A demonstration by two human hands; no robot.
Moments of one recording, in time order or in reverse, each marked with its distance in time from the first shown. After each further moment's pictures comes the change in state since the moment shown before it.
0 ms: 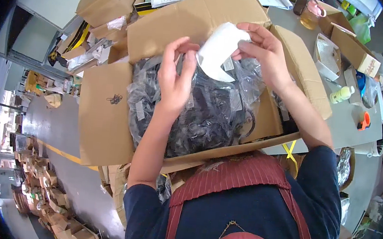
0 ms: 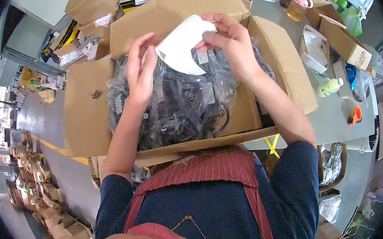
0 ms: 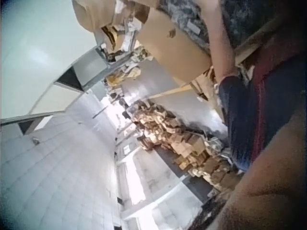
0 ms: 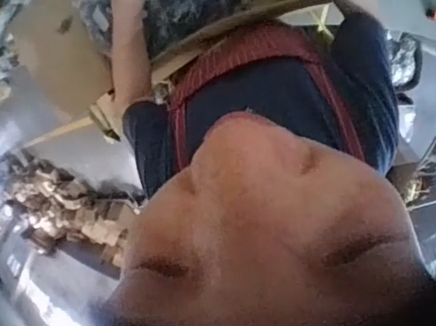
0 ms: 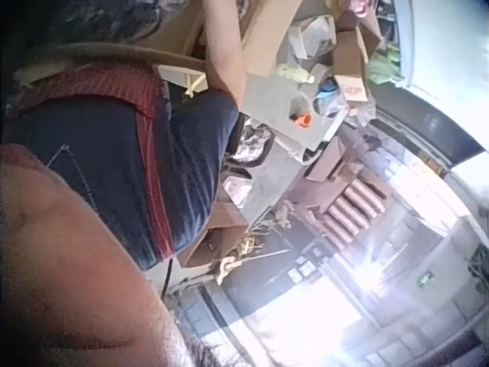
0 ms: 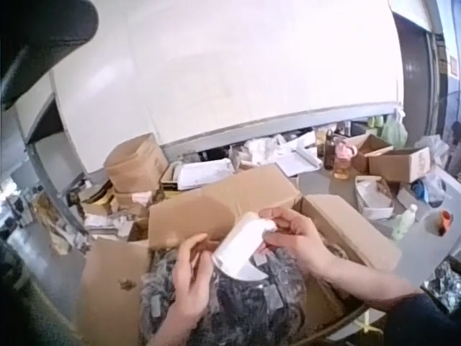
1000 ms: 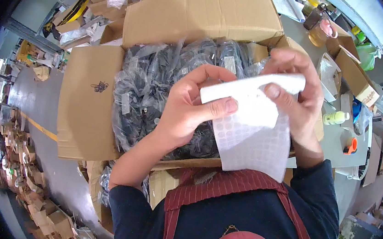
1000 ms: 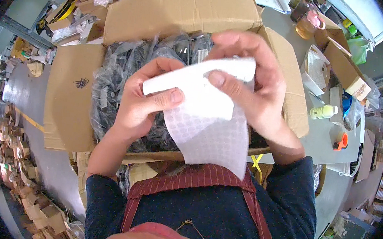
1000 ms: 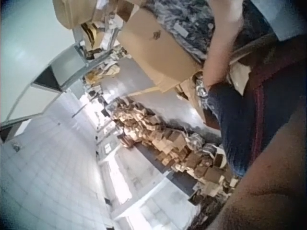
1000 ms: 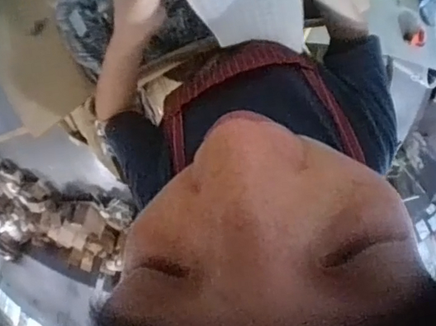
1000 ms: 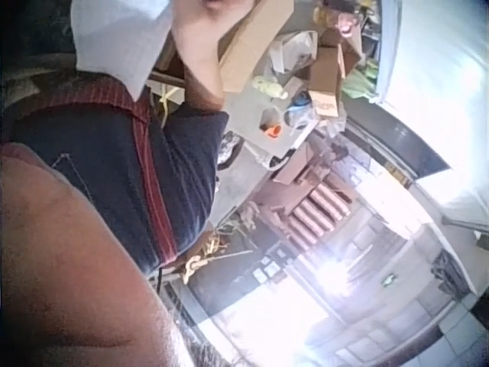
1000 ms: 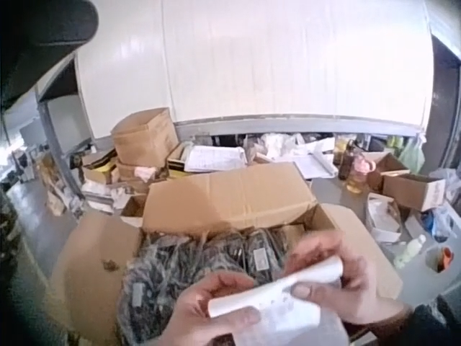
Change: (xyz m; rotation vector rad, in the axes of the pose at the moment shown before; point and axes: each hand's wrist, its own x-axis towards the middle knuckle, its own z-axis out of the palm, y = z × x) left_hand -0.027 0.060 0.007 -0.656 -0.250 -0.604; right_hand -0.041 -0.051 0.016 -0.206 -0.143 -0.163
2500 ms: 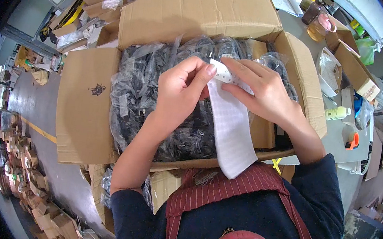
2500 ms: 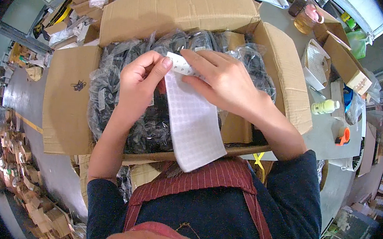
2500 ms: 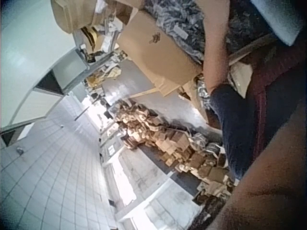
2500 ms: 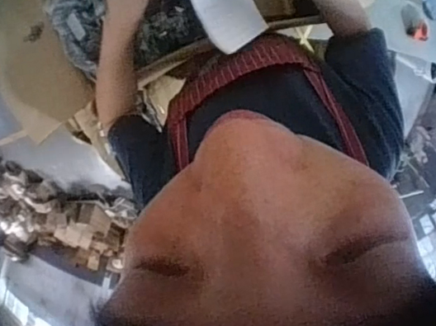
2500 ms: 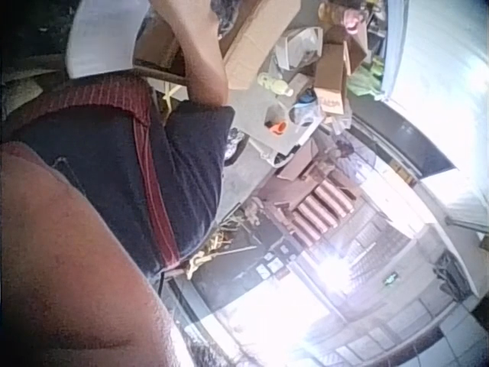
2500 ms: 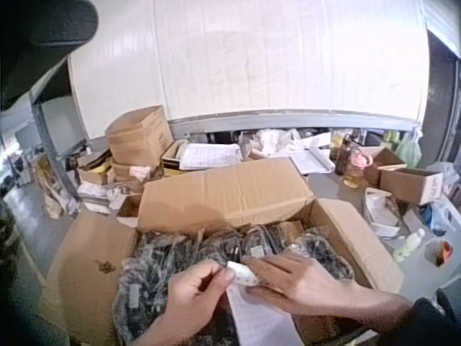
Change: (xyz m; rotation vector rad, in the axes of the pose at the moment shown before) left_hand 0.027 -0.017 -0.027 0.518 0.201 0.095; right_hand 0.015 0.059 0.005 -0.888 -0.219 -0.375
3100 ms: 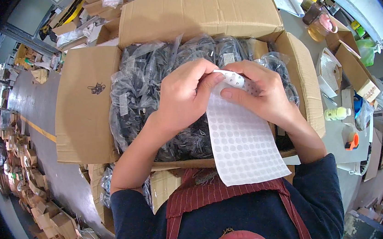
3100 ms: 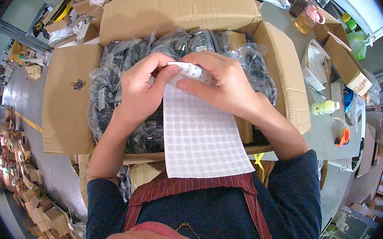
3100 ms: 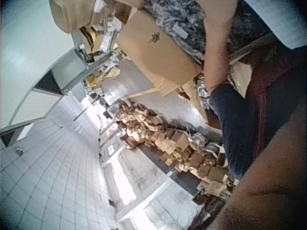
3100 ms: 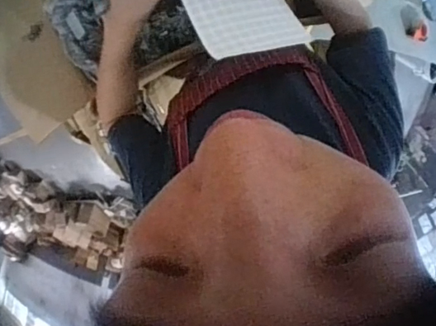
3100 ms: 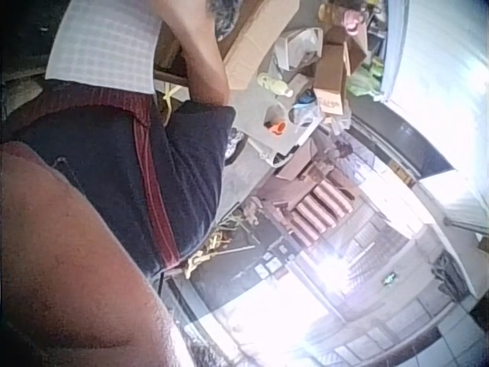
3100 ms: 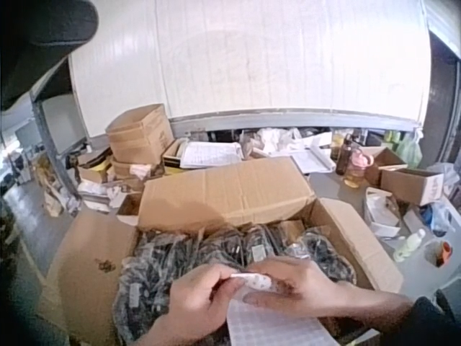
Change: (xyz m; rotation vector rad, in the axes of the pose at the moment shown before) left_hand 0.002 -0.008 0.004 0.440 0.127 0.533; right_hand 0.000 -0.005 0.003 0.434 -0.014 0.169
